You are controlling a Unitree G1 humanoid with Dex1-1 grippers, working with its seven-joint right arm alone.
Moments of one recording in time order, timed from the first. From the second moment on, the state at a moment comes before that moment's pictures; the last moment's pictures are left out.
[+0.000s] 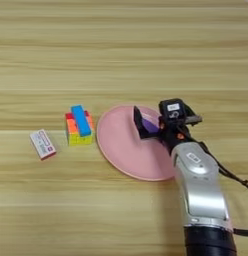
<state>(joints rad) -0.05 -0.32 -0.21 0.01 0.04 0.20 0.27</state>
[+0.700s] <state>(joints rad) 0.02 -0.35 -0.20 0.02 0.04 0.17 0.34</state>
